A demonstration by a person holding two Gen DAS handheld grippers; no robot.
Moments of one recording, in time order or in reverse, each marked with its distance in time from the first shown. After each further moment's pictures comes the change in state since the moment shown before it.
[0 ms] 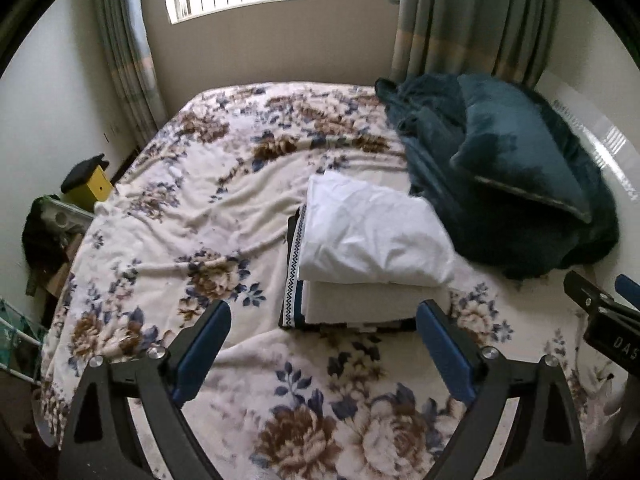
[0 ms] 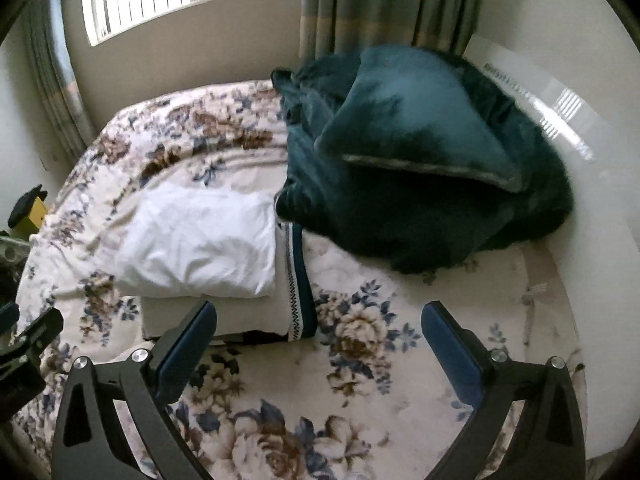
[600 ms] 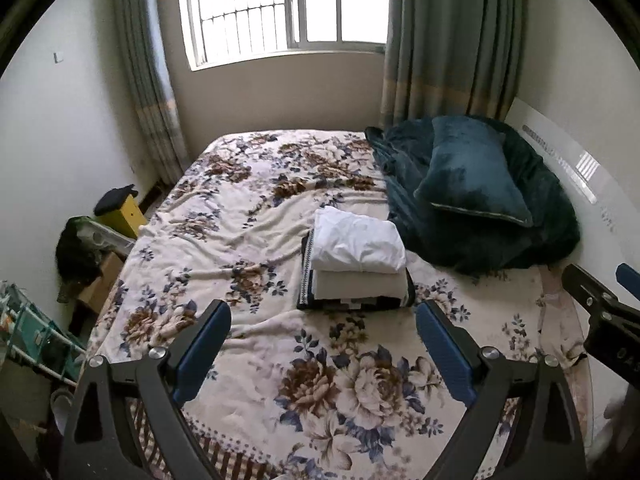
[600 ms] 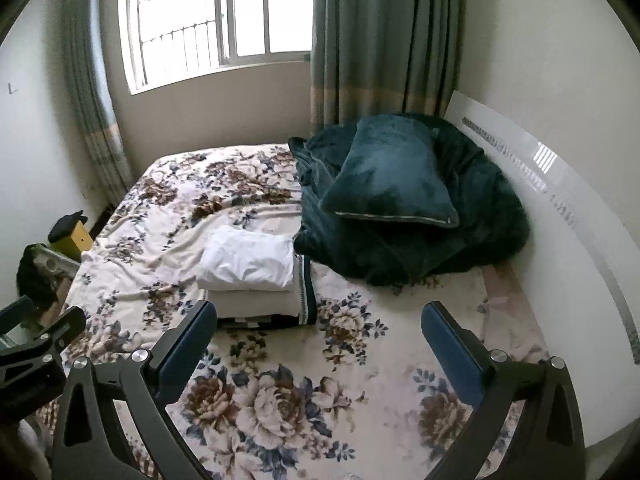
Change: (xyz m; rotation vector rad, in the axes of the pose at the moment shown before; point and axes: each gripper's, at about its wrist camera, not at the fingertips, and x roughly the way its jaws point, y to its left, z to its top) left arm -0.225 -0.007 -0.047 0.017 -0.119 0.030; right arm -0.303 -0.047 -0.055 -0.008 -0.177 0.064
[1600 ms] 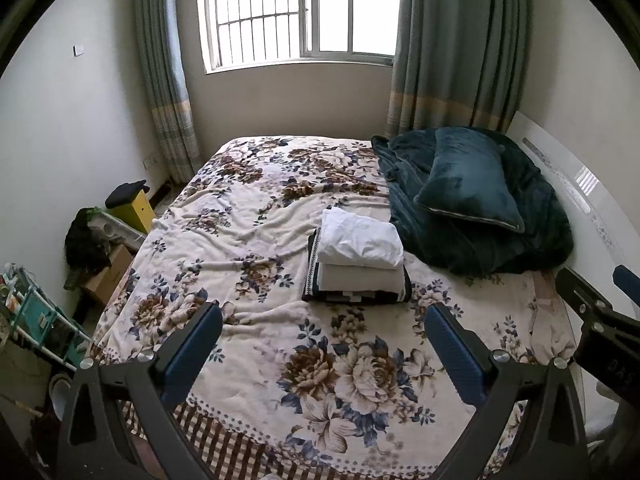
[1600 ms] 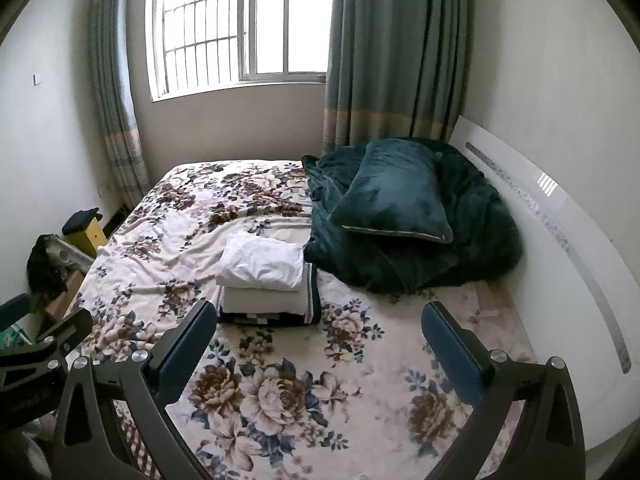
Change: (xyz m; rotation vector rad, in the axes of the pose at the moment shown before) left arm -0.053 0.003 -0.024 -0.039 -0.023 0.018; right arm -0.073 0.004 -0.008 -0.056 -0.045 0.033
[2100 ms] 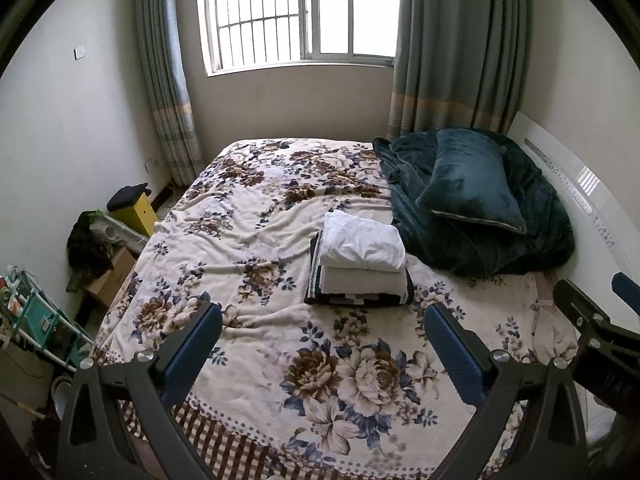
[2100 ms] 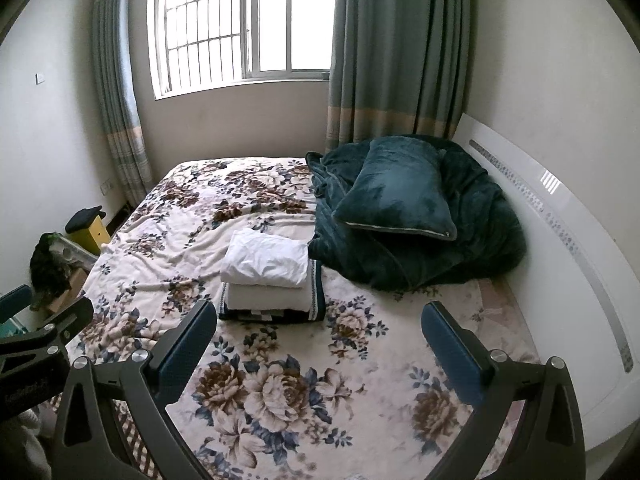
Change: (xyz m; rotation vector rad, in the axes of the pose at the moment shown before) left arm -0.001 0.001 0.002 0.000 -0.009 0.009; right arm 0.001 0.003 -0.002 0.002 0.010 0.010
